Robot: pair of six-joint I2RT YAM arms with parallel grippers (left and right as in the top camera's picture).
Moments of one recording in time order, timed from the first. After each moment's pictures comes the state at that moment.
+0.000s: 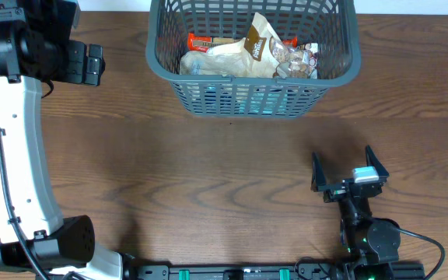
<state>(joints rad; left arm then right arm) 0.11 1.72 2.13 -1.44 -0.02 0.25 0.15 0.04 0.01 0.07 0.03 -0.10</state>
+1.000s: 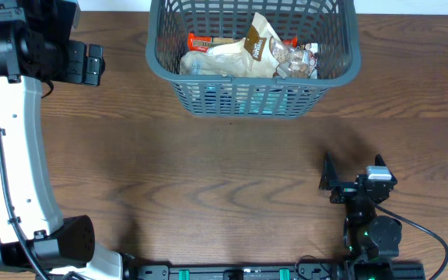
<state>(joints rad) 0.11 1.72 2.13 -1.44 -0.02 0.25 0.04 0.01 0.01 -0.06 0.07 0.03</state>
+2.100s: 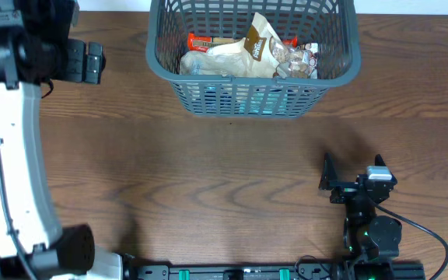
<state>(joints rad) 0.11 1.67 2.09 -1.36 0.03 0.24 0.04 0.01 0.01 -0.06 0.07 0.03</state>
